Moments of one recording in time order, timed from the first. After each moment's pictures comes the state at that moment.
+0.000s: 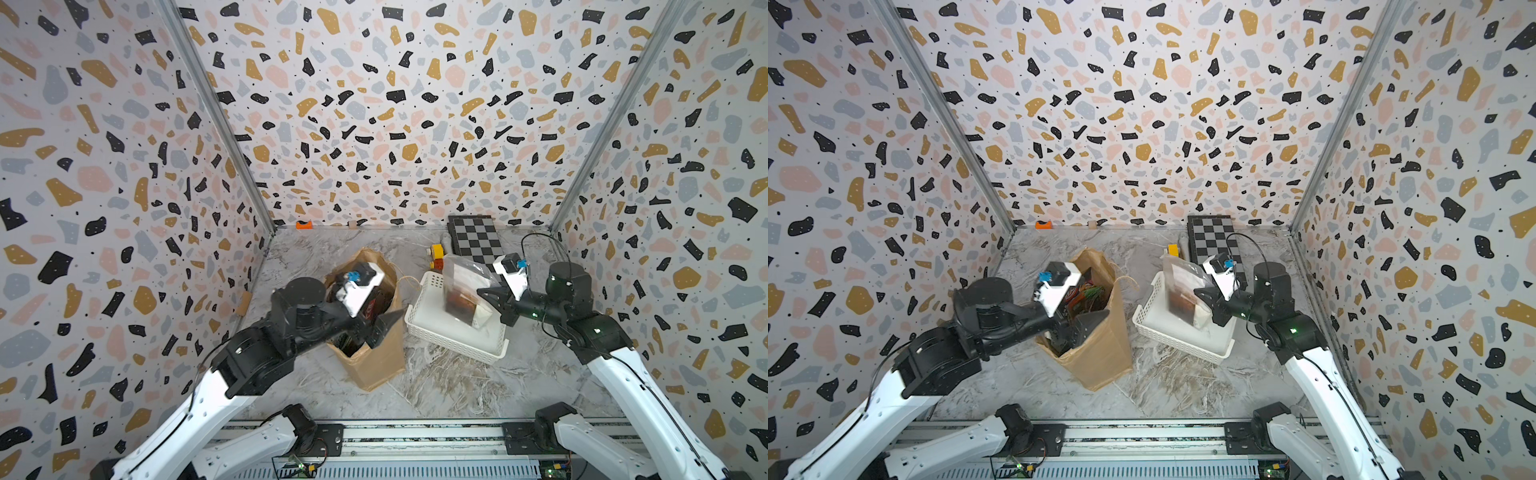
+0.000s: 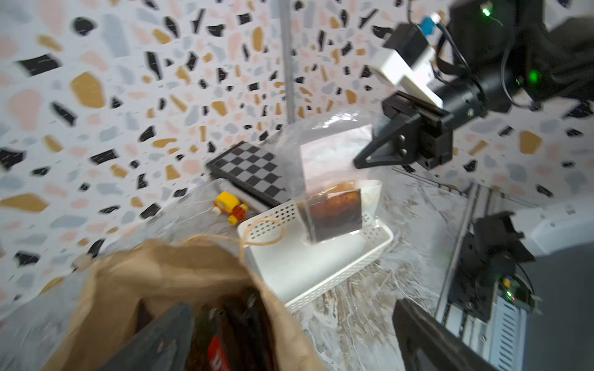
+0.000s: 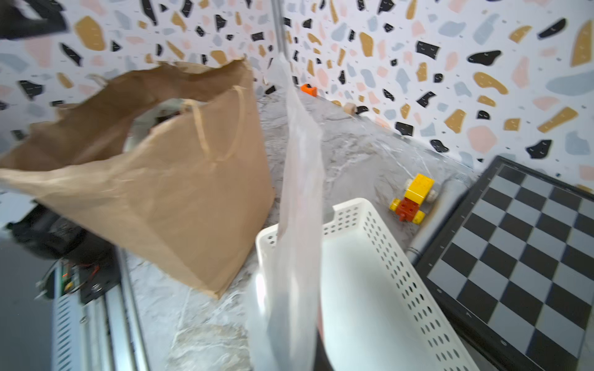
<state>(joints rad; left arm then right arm) -0.89 0.88 1.22 -0.66 0.11 0.12 0.34 0.87 1.03 -0.61 -0.67 -0.19</state>
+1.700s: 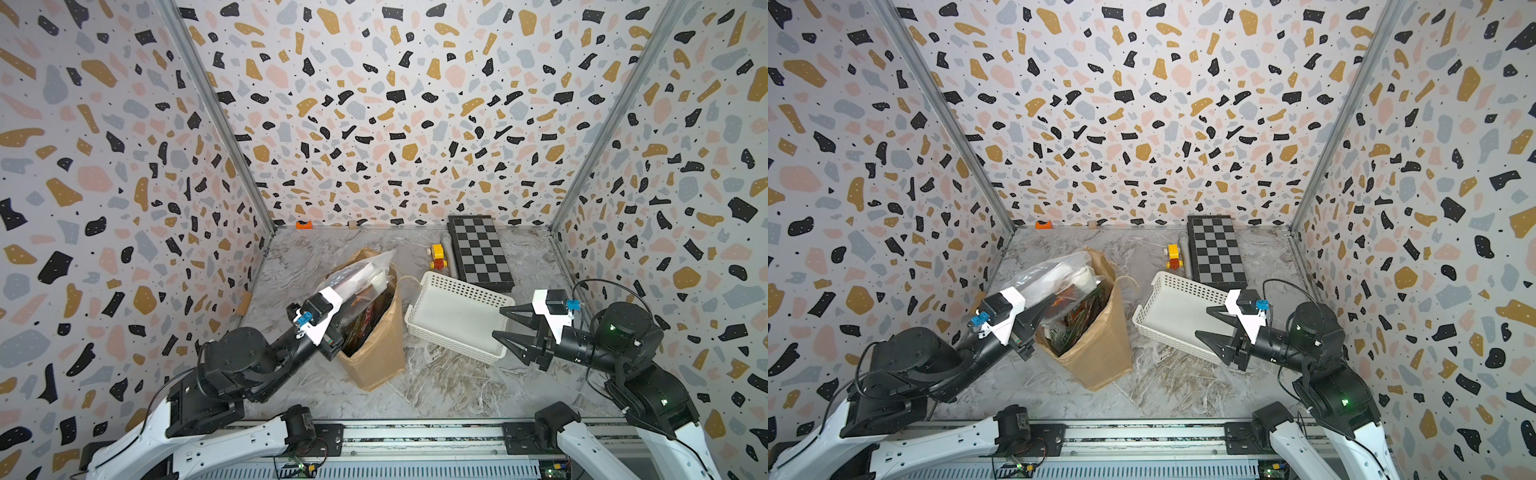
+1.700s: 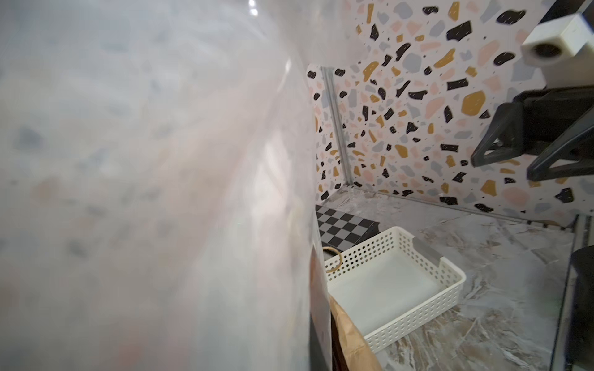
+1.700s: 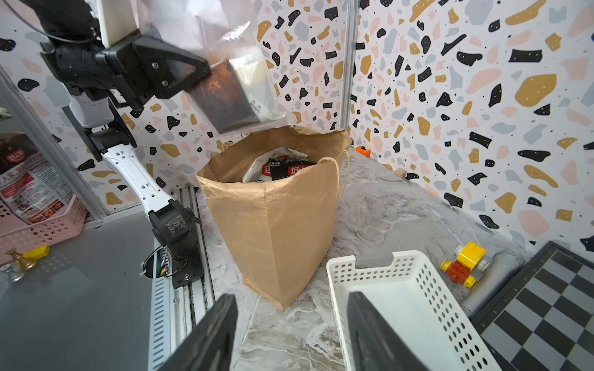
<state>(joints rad) -1.16 0.59 1.10 -0.56 -0.47 0.28 0.40 0.57 1.02 -0.67 -0.75 -0.09</state>
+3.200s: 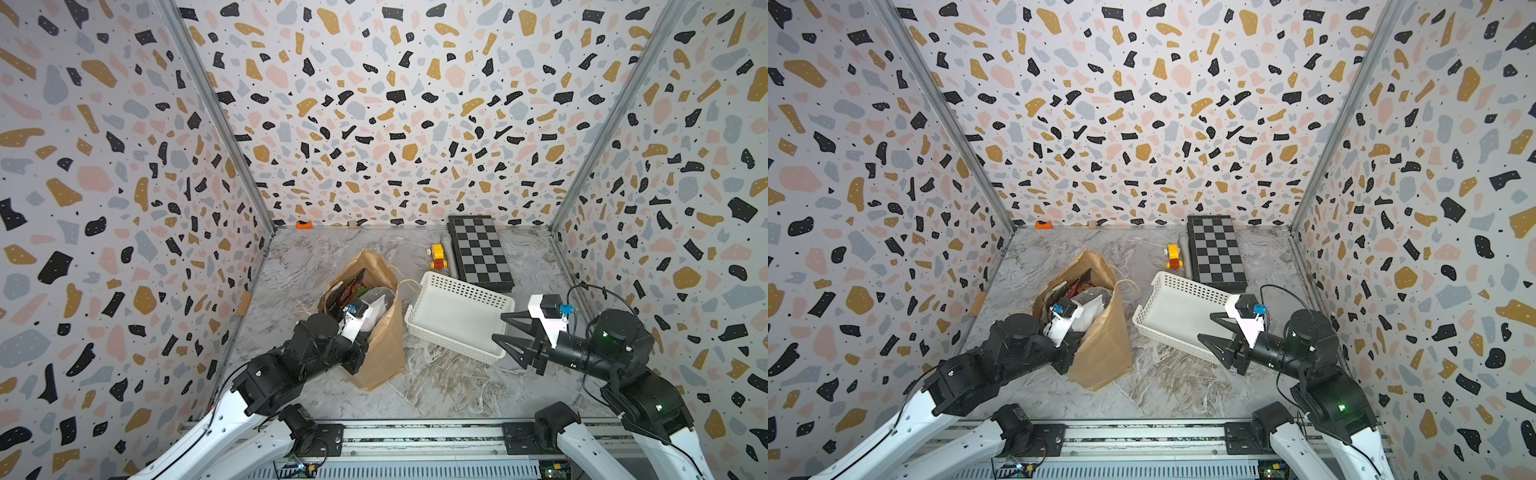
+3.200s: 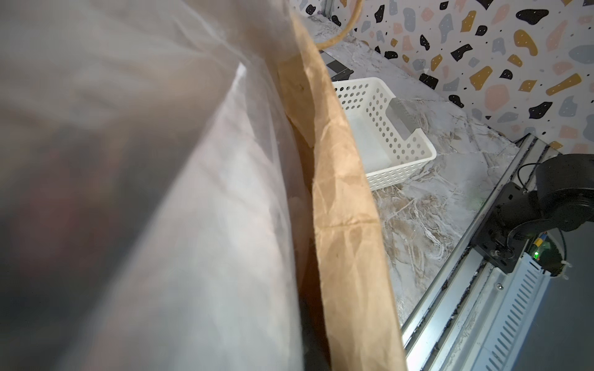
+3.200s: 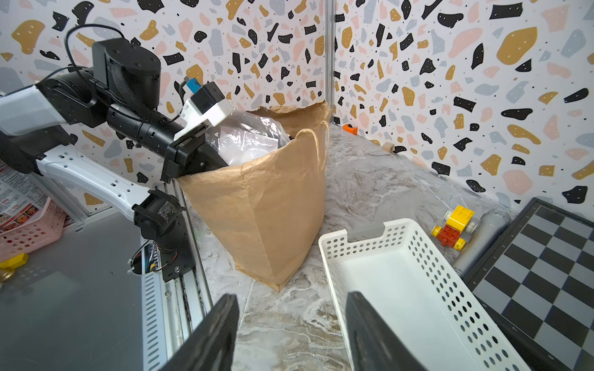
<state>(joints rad) -0.77 0.64 0.81 -0.72 0.04 -0.14 0.40 0.52 0.95 -0.71 -0.69 -0.08</state>
